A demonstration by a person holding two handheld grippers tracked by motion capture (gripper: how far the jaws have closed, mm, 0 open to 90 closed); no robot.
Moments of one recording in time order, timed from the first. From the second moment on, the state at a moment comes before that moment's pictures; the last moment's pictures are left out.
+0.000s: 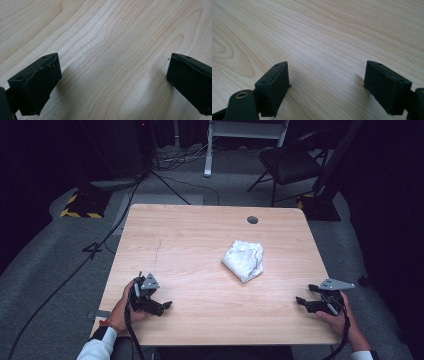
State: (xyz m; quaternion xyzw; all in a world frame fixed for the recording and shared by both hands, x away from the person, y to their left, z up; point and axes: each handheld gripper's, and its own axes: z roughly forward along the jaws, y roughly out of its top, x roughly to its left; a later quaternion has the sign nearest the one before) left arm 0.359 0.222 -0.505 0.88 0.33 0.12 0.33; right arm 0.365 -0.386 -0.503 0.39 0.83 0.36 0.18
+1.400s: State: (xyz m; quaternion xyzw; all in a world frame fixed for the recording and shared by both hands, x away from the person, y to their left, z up) left arm 0.358 0.213 -0.505 0.87 0.34 0.12 0.33; right arm 0.424 -0.325 -0.445 0.37 0.81 0.40 0.20
